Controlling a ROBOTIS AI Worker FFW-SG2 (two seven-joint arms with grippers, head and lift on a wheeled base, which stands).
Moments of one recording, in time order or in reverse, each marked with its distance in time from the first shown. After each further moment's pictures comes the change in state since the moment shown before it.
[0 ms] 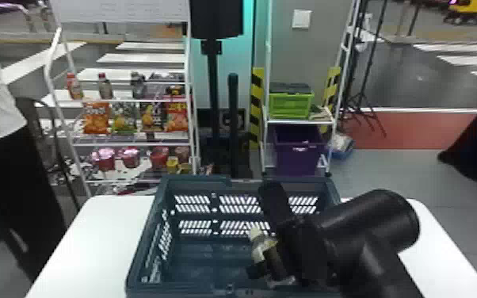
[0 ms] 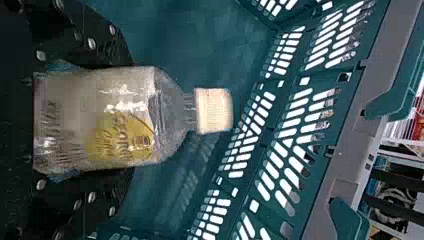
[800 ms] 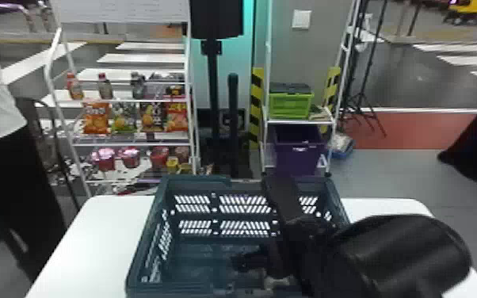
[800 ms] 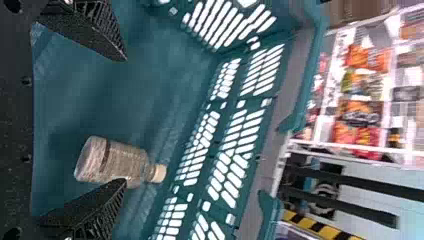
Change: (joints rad) left arm 0.013 -0.002 0.020 -0.002 0.009 -0.021 -0.015; right arm 0.175 0.000 -0.041 -0.310 -0.003 -0.103 0.009
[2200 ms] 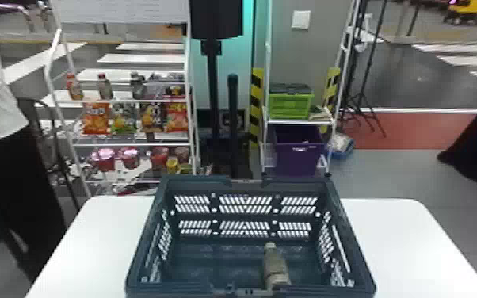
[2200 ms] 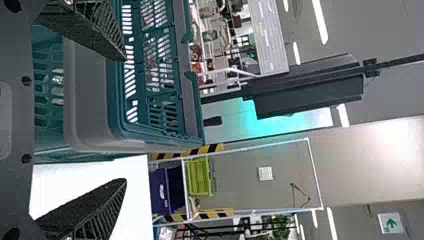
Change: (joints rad) left arm -0.013 -0.011 -0.029 -0.021 -0.013 0.029 0.006; right arm 0.984 -0.130 -0.358 -0.122 -0.106 -1.533 0.135
